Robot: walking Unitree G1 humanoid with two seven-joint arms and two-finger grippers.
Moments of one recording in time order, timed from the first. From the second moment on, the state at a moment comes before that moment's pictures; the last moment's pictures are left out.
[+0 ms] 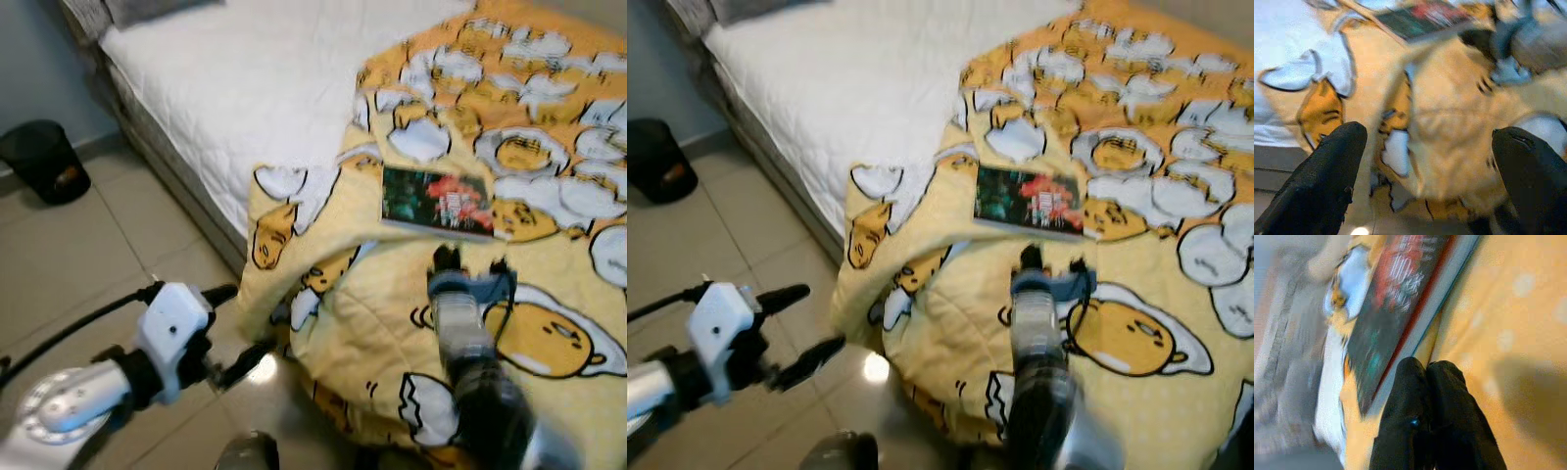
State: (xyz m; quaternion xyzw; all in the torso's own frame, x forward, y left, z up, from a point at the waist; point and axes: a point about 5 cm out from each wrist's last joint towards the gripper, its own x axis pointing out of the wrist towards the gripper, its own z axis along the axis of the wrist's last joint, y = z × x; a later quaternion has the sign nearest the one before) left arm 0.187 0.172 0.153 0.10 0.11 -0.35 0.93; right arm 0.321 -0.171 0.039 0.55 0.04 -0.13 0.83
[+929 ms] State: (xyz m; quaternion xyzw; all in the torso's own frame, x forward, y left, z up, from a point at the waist) left arm 0.254 0.172 0.122 0.10 0.10 -0.18 0.97; right arm 0.226 -0.159 0.078 0.24 0.12 0.01 0.96
